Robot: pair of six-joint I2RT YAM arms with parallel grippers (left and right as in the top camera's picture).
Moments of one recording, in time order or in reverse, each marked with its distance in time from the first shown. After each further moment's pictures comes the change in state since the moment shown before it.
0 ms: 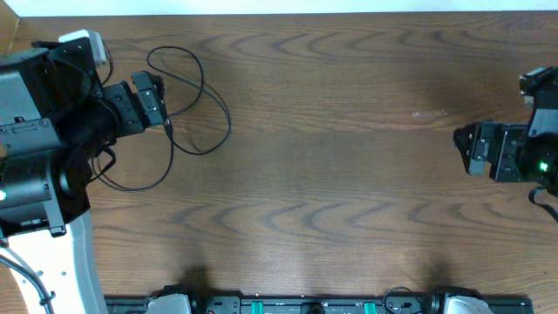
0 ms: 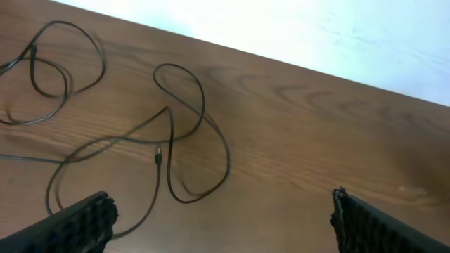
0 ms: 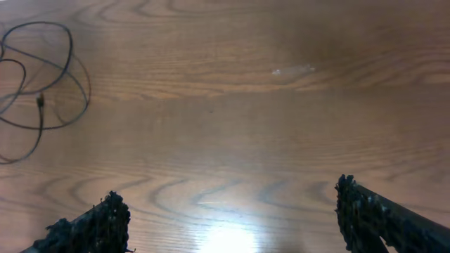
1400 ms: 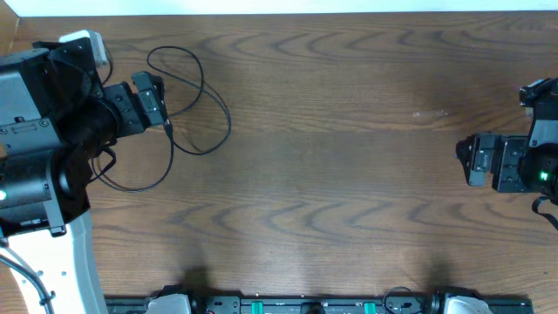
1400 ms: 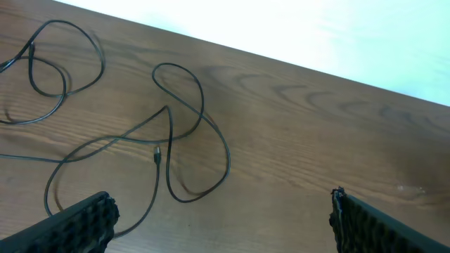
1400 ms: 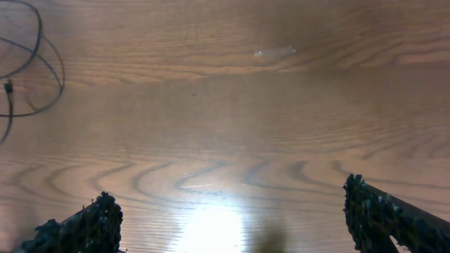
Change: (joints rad) left arm 0.000 0.000 0.000 -0.002 0.003 0.001; right arm 0.000 -0.007 0.000 -0.058 0.062 -0.029
